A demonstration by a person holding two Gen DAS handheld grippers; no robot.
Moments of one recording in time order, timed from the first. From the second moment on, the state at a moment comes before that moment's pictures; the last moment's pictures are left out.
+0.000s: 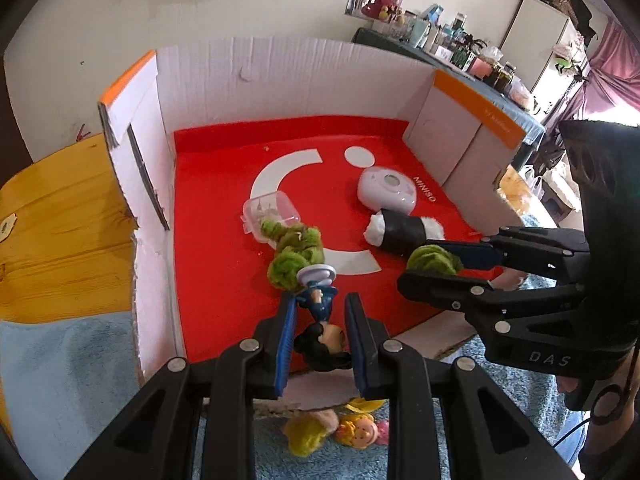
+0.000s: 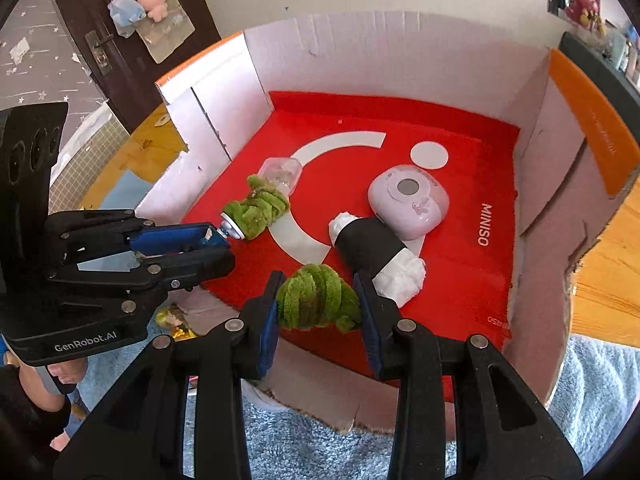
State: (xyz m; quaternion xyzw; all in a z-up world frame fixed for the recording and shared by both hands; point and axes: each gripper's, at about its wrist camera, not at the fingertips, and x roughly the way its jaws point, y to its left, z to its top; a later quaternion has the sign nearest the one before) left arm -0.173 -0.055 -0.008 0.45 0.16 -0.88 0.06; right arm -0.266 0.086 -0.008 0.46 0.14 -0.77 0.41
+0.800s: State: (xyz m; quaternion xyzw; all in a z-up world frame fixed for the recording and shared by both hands) left arm -0.198 -0.067 -0.017 0.45 0.16 -0.88 0.07; right arm -0.283 0.085 -0.017 0.42 0.21 -0.82 0.34
